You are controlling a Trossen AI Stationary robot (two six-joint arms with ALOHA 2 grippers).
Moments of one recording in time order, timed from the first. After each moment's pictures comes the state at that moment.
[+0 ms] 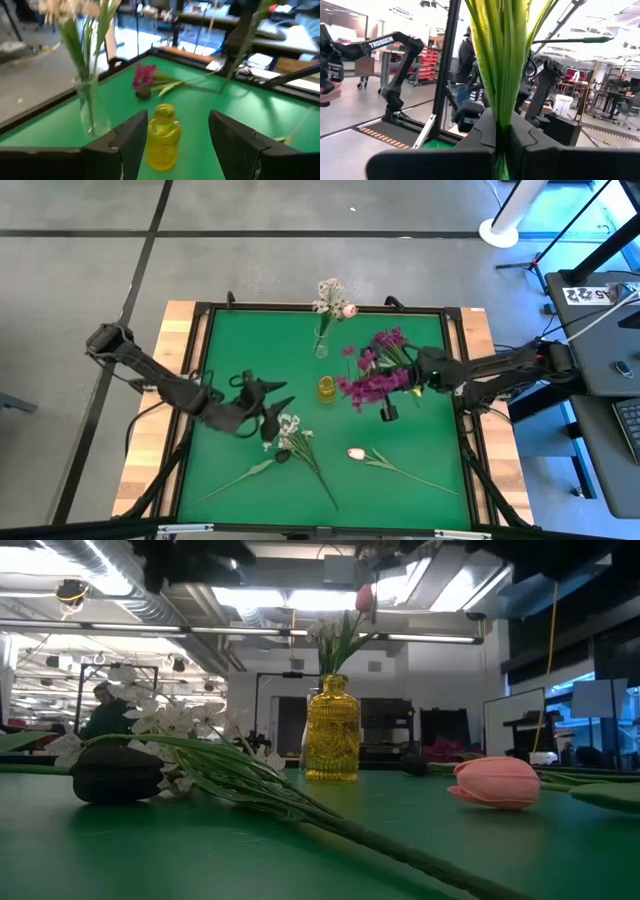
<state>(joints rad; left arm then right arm) -0.46 1.22 0.71 0.09 -0.97 -0.44 0.01 1.28 0.68 0.87 -0.33 -0.14</state>
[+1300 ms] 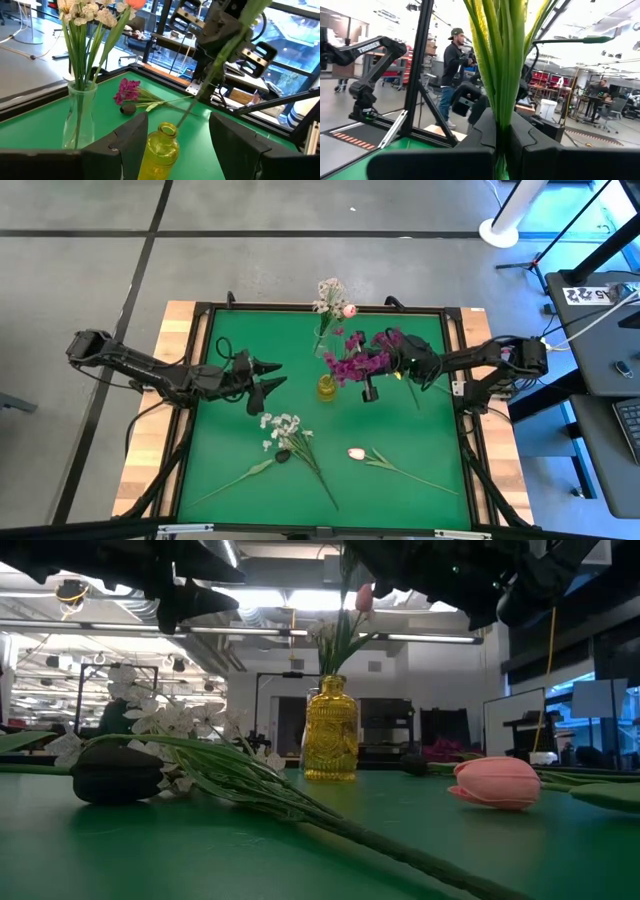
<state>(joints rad) -0.20 0.95 0.40 0.45 -0.57 -0.36 -0.17 1.52 0.68 1.17 -0.44 -0.11</state>
